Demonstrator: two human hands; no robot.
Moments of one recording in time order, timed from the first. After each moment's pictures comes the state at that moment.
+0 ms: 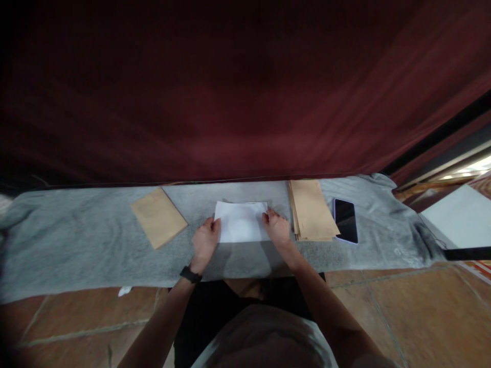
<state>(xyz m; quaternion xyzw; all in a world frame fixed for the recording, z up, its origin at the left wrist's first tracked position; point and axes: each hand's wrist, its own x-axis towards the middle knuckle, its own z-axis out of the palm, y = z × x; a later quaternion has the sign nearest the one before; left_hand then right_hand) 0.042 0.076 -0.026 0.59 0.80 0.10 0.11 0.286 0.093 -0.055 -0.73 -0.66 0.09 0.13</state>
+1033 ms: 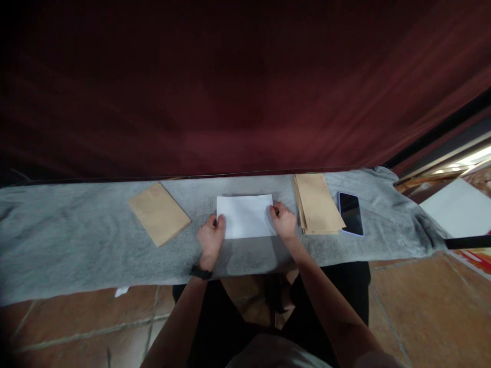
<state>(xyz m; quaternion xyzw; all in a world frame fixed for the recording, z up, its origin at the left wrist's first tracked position) 0.038 0.070 -0.047 0.57 0.80 0.16 0.11 0.287 0.093 -0.070 -0.75 -0.61 0.10 0.23</state>
